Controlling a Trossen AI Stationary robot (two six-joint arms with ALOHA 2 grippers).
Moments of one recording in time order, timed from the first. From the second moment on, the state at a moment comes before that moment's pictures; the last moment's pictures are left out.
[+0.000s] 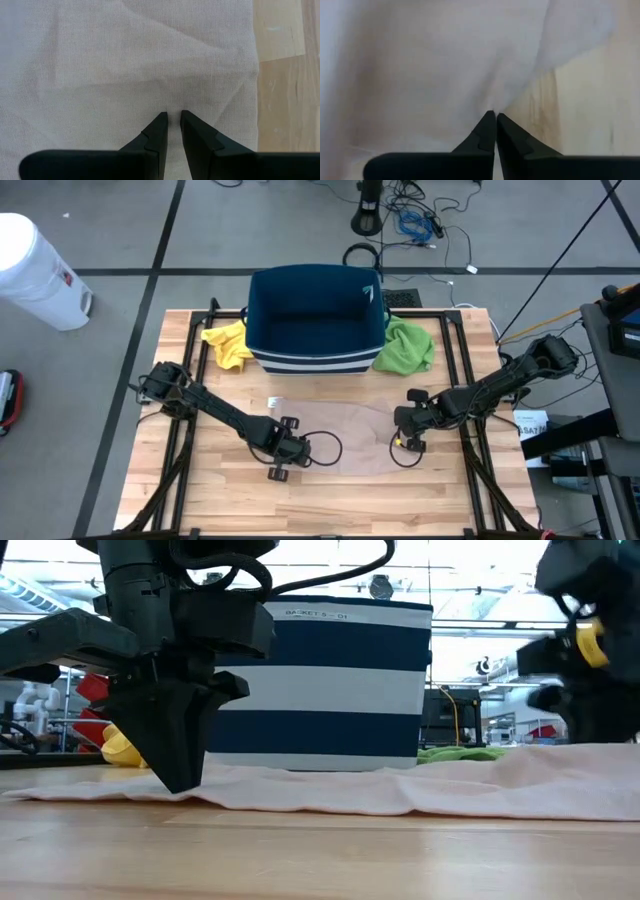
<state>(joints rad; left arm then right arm) -0.38 1.86 1.11 -0.56 -0.06 -0.17 0.35 1.23 0.52 -0.54 0.17 0.46</state>
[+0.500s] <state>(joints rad) -0.38 1.86 1.11 -0.55 -0.06 -0.17 0.23 1.24 0.64 -0.52 0.37 0.20</state>
